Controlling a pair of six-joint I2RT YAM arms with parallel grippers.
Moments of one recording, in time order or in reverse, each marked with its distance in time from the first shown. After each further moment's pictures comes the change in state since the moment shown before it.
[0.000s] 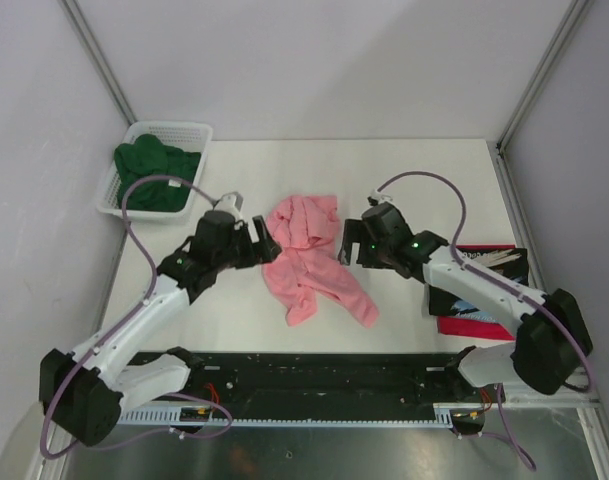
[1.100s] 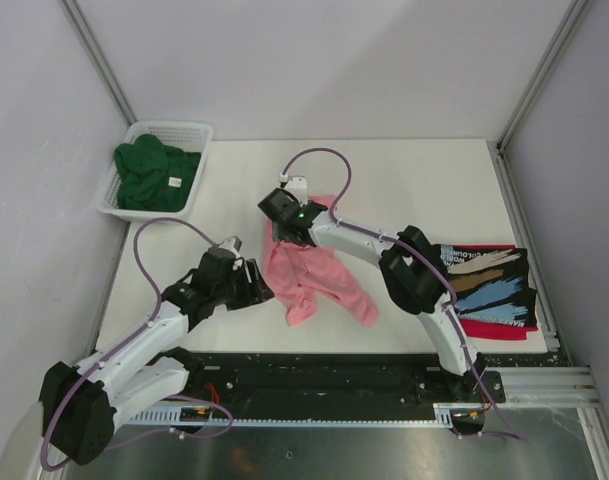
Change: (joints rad) left arm 0.000 -0.158 -0.376 -0.014 0.096 -0.116; right arm 0.224 0.889 0.838 -0.039 0.348 0.012
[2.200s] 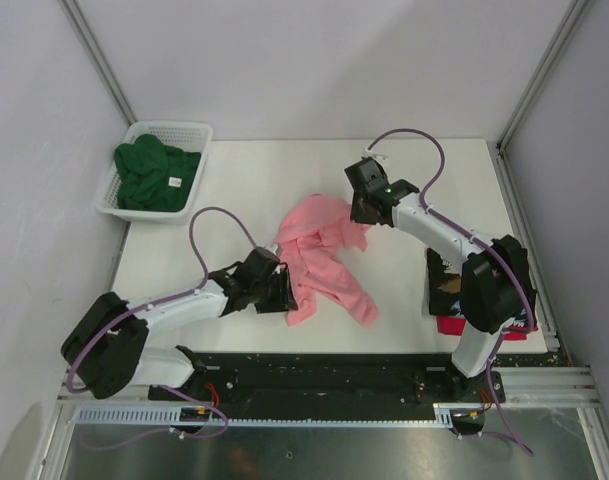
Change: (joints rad) left arm -0.232 0.358 0.094 0.132 -0.016 -0.048; right arm -0.323 -0.440 -0.368 -0.079 -0.163 -0.090
